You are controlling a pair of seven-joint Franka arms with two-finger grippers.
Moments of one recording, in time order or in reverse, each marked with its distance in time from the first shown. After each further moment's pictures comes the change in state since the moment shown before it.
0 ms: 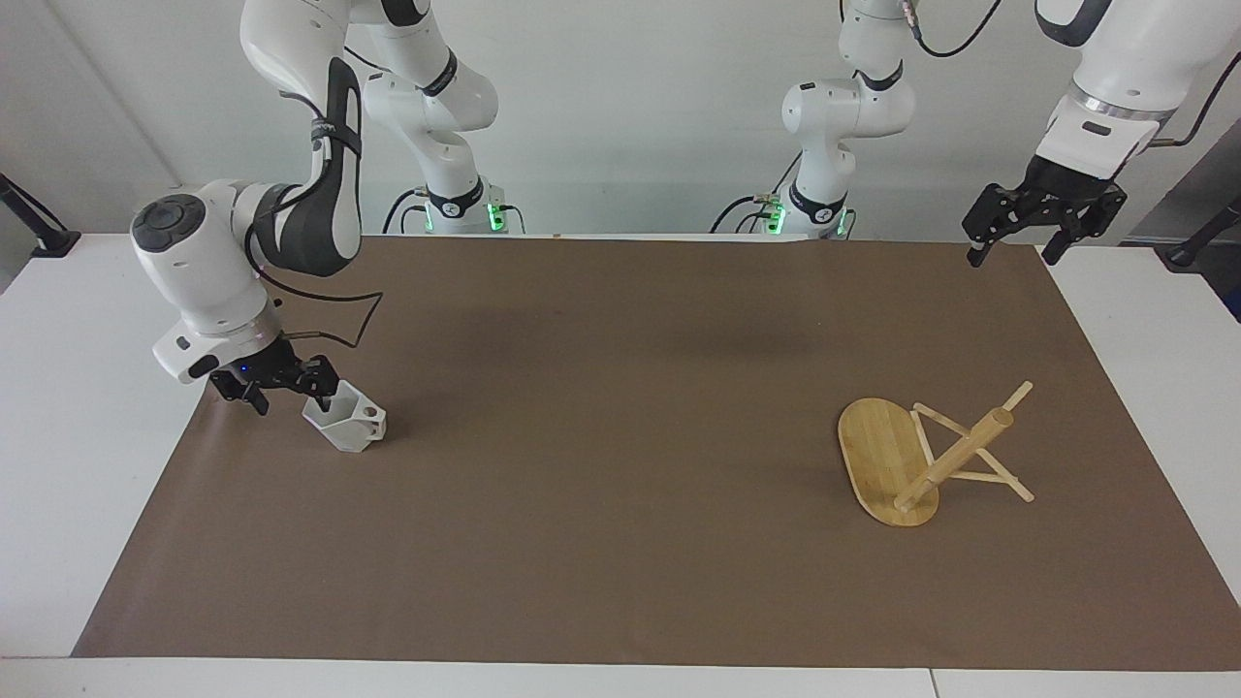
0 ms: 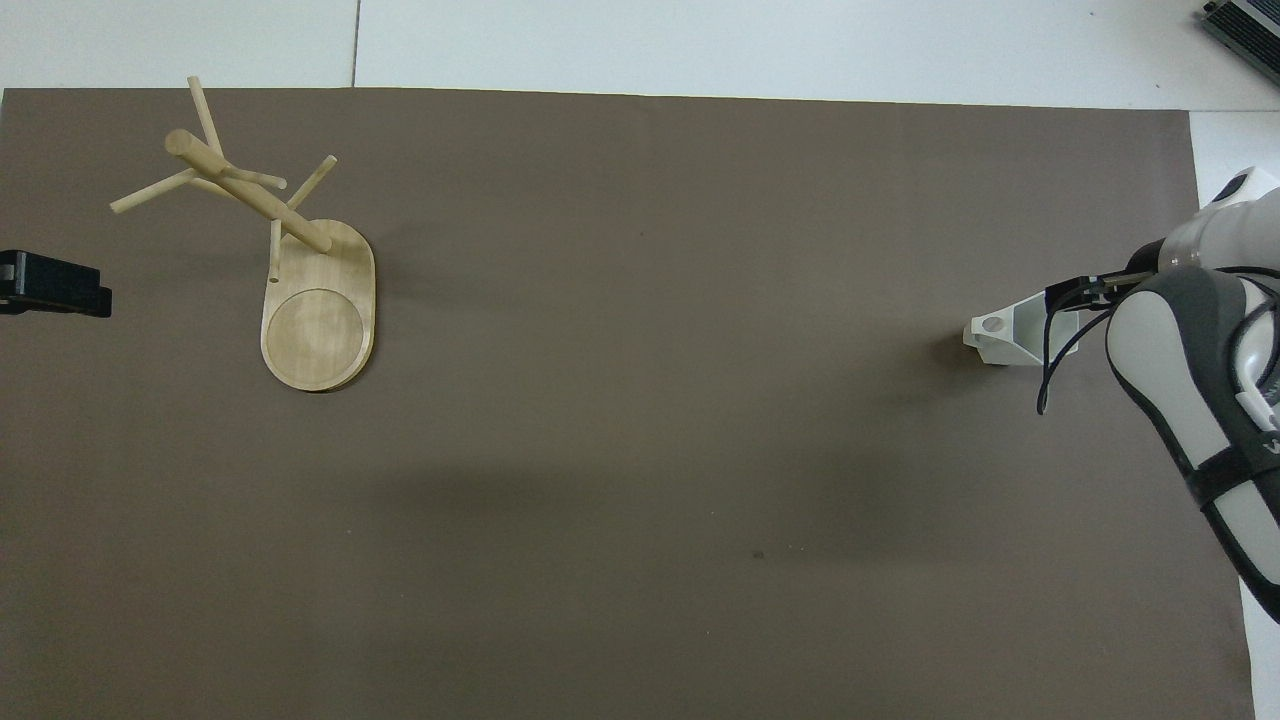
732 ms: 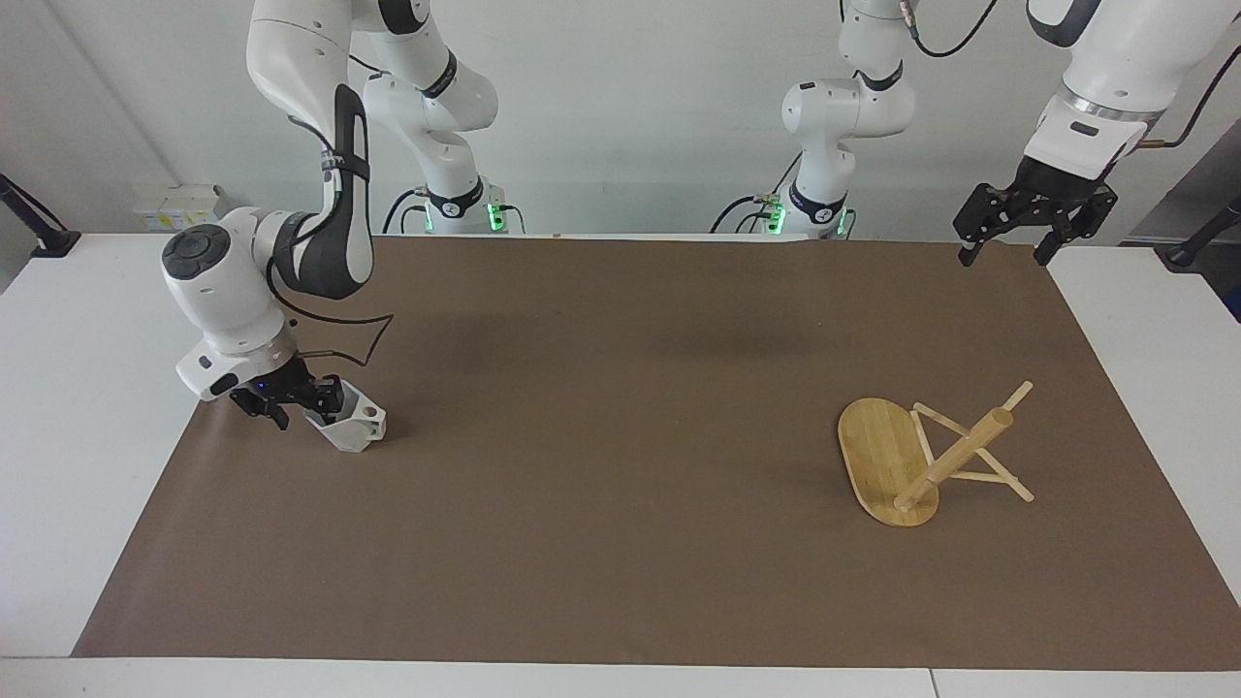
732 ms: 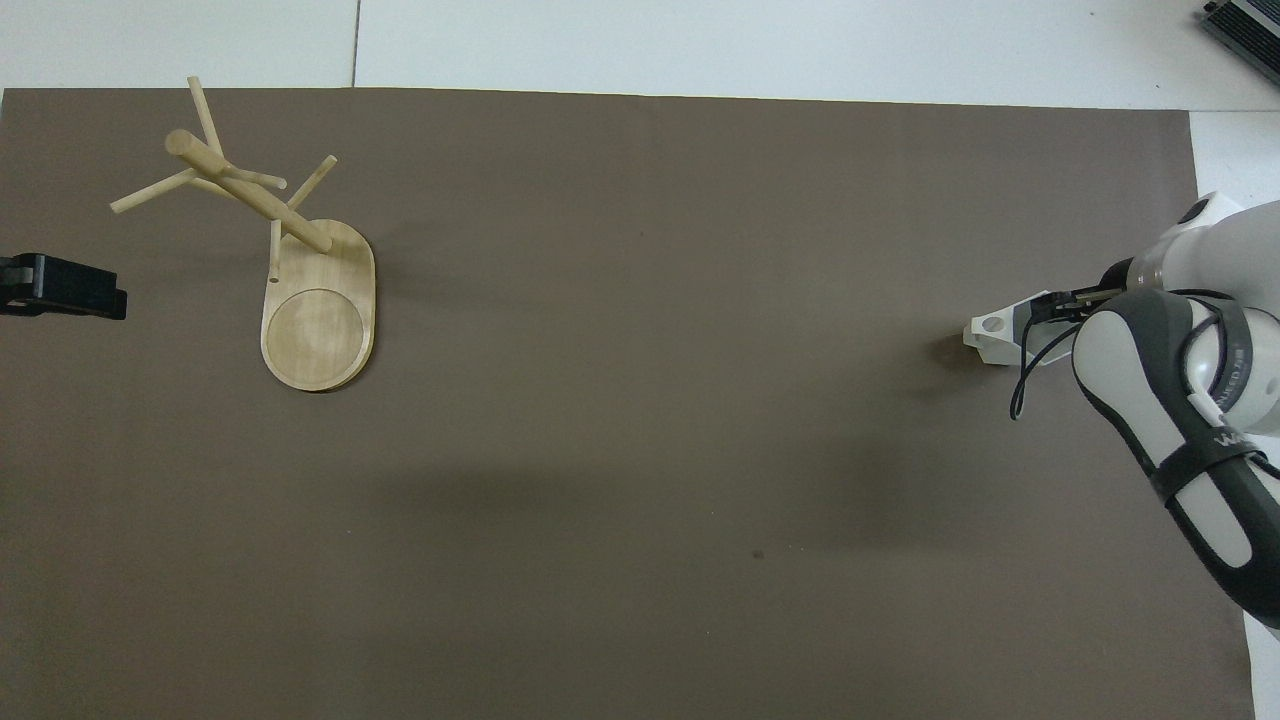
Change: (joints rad) left arm -0.020 0.000 -0.002 -0.001 0.000 -0.003 0.000; right arm -0.002 0.034 -0.002 -0.056 0.000 0.093 0.000
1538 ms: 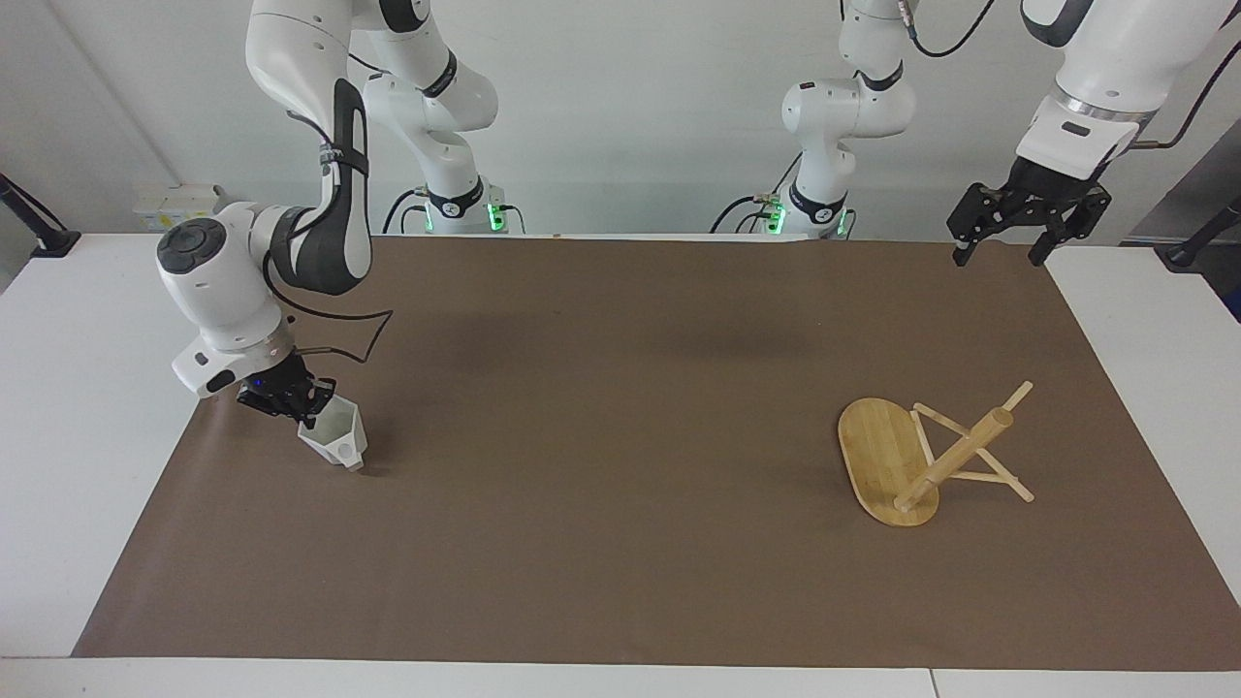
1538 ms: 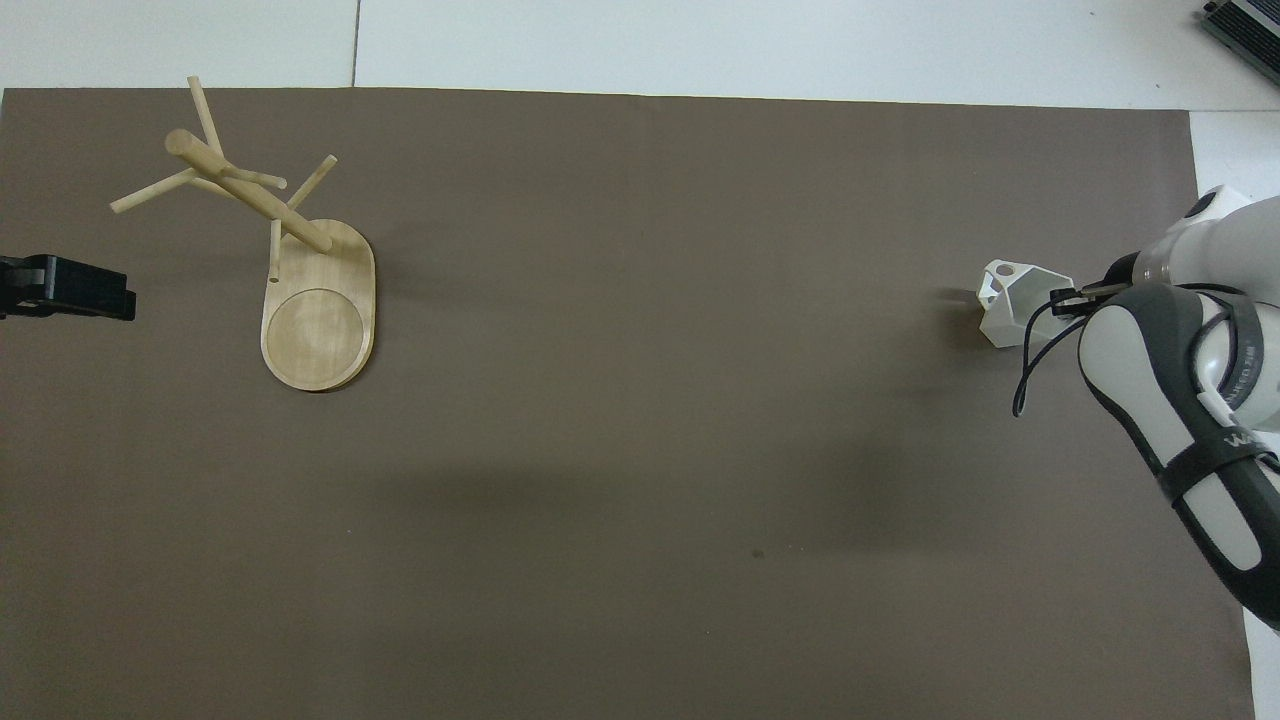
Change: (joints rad) left arm -0.009 0.000 -0.001 -0.002 0.000 -0.001 0.001; right arm 0.000 -0.007 0.002 0.015 0.004 -0.021 0.000
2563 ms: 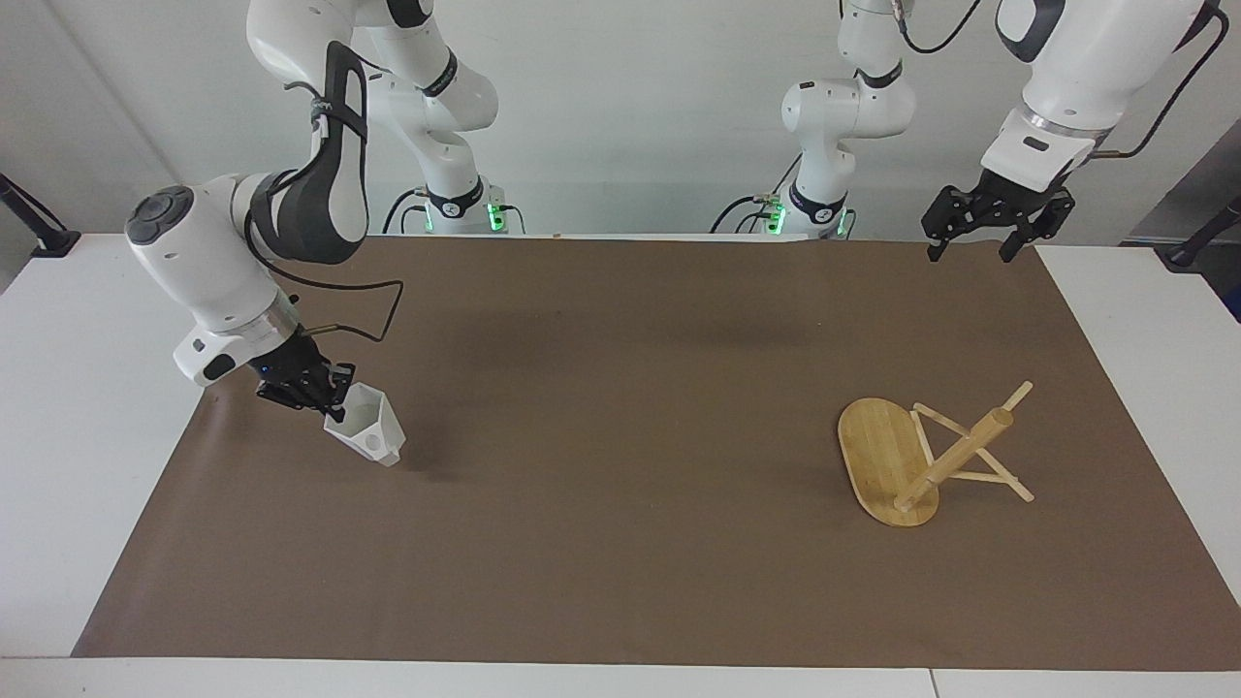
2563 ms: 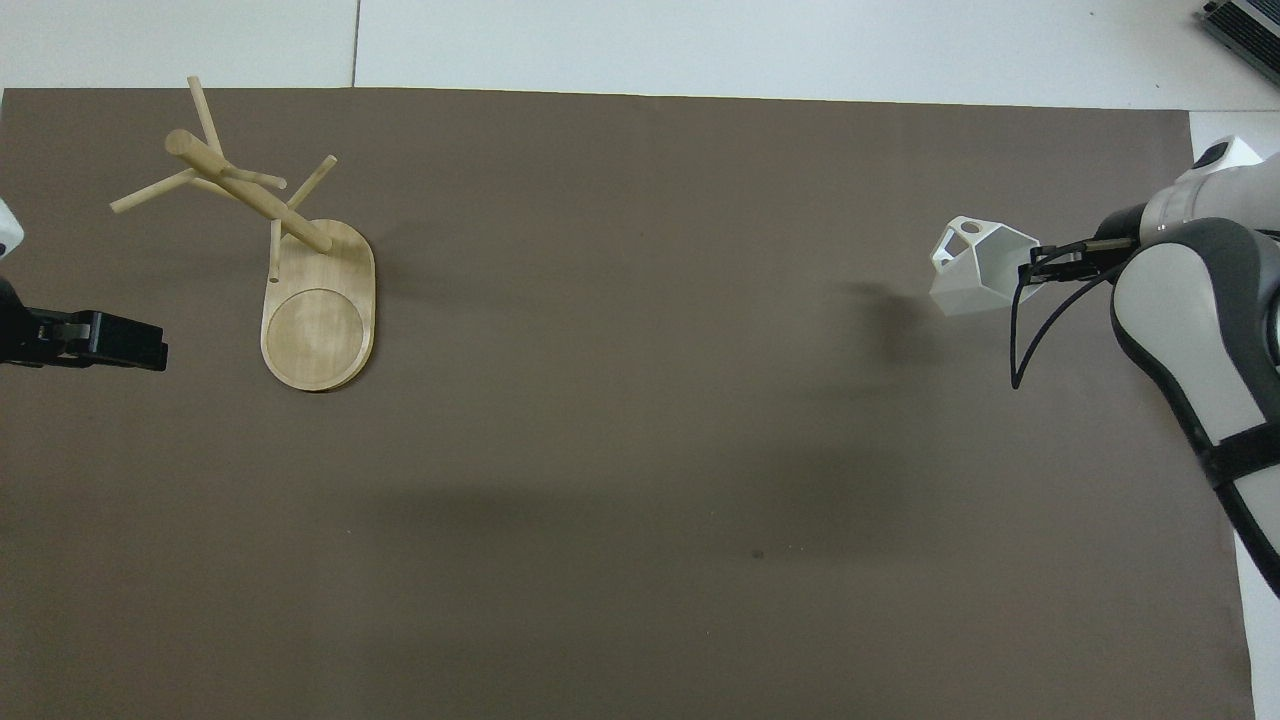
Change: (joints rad) left arm -0.016 -0.065 0.002 -0.132 0.000 0.017 0.000; right arm 0.009 -0.019 0.065 0.160 0.235 -0.190 -0.020
